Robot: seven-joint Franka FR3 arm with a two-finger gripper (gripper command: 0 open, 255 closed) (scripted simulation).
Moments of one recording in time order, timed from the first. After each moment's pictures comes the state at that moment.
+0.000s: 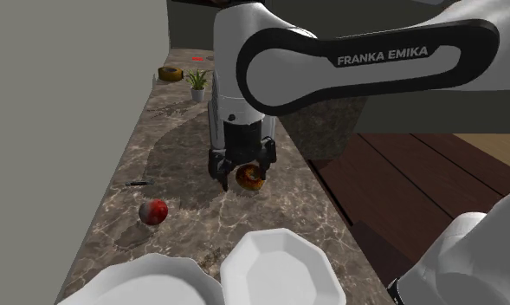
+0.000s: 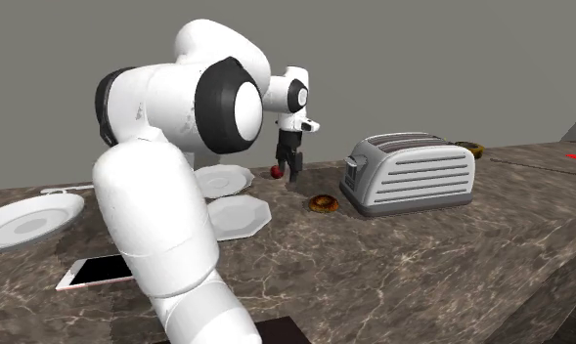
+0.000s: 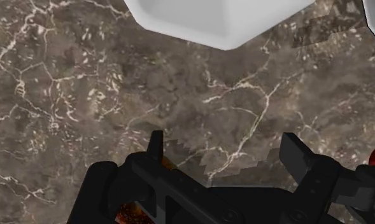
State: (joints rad) arm 0.09 -0.09 0.50 -1.95 0.08 1.72 0.79
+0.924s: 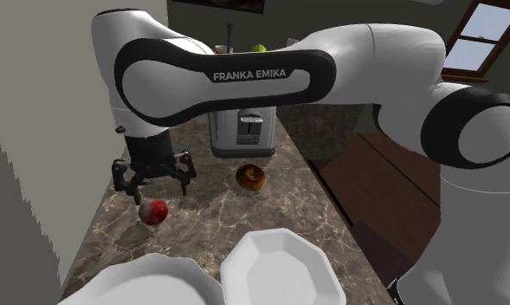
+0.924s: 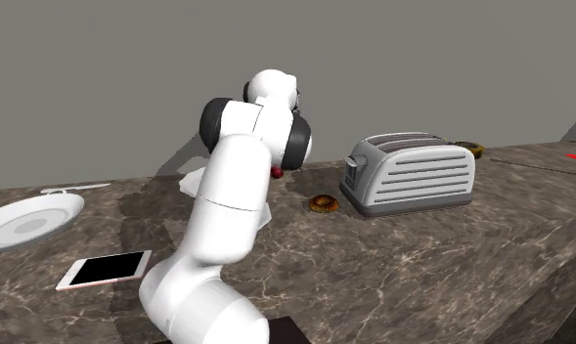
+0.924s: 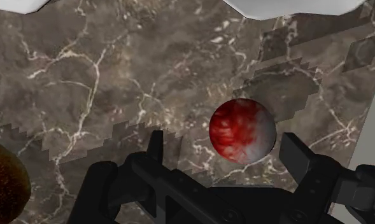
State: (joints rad) arm 0.32 0.50 0.55 -1.32 -0.16 1.65 1.15
